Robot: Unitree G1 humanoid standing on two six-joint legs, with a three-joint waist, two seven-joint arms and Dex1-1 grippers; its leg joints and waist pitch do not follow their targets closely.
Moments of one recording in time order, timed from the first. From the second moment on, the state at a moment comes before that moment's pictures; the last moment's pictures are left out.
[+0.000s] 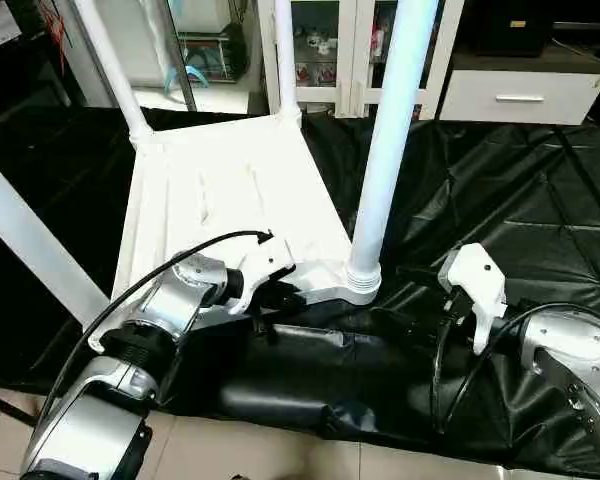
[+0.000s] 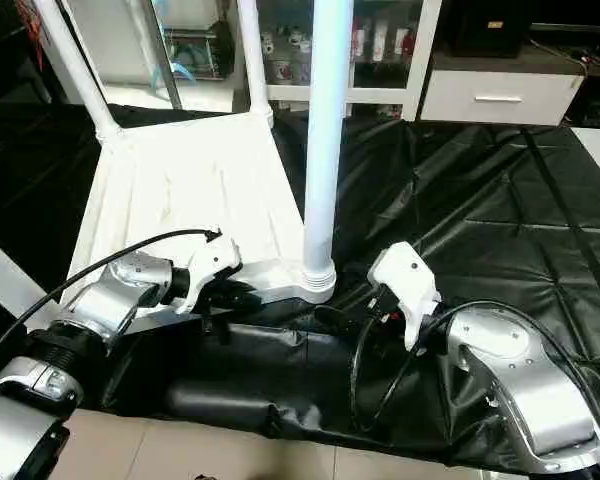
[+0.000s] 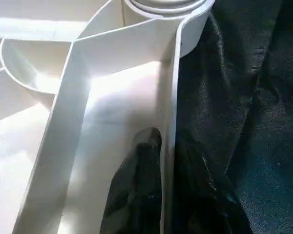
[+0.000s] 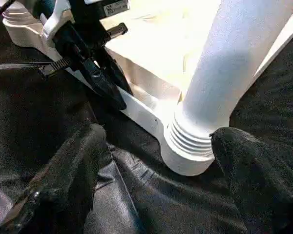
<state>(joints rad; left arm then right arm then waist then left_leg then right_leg) -0.68 0.30 -0.30 0.74 0.10 0.13 -1.07 -0.10 -0.61 0.09 -0.31 0.31 0.50 0.77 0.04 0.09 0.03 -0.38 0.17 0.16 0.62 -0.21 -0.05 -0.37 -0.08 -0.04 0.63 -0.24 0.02</state>
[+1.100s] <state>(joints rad) -0.75 0.20 -0.27 0.87 0.07 0.09 -1.02 -0.12 -0.60 0.09 -0.30 0.30 0.49 0.77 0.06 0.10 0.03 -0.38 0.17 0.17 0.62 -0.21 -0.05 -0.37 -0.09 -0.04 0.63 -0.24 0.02</state>
